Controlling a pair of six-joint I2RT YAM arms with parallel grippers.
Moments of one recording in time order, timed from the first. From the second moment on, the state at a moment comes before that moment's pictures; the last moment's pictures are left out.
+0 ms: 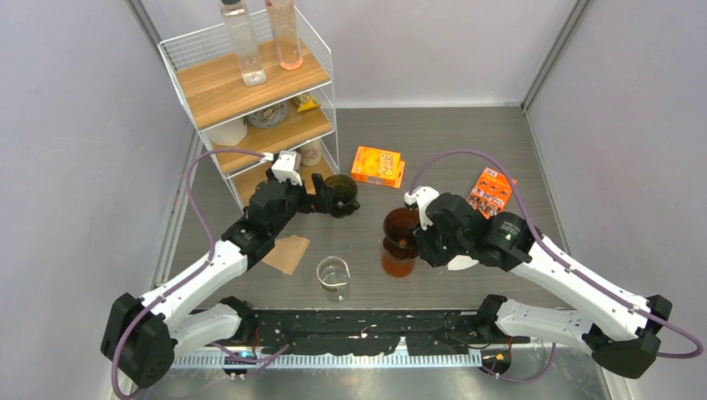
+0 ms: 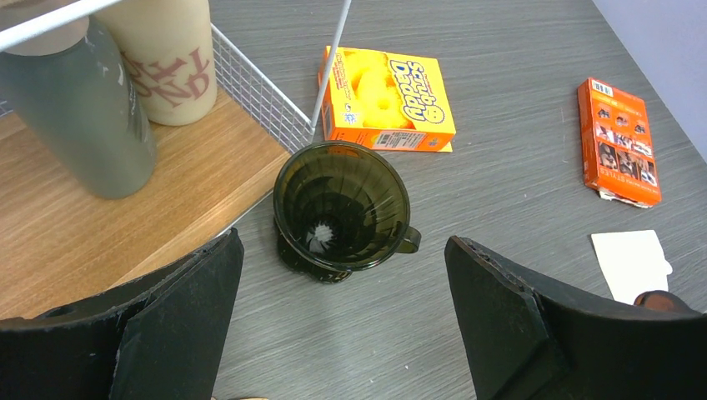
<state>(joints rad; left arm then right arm) -0.57 1.04 0.64 0.16 -0.13 -0.32 0.92 0.96 1.09 -1.06 0.09 0.23</state>
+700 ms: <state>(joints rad) -0.57 1.04 0.64 0.15 -0.13 -0.34 0.93 0.95 1.05 -1.05 0.09 0.25</state>
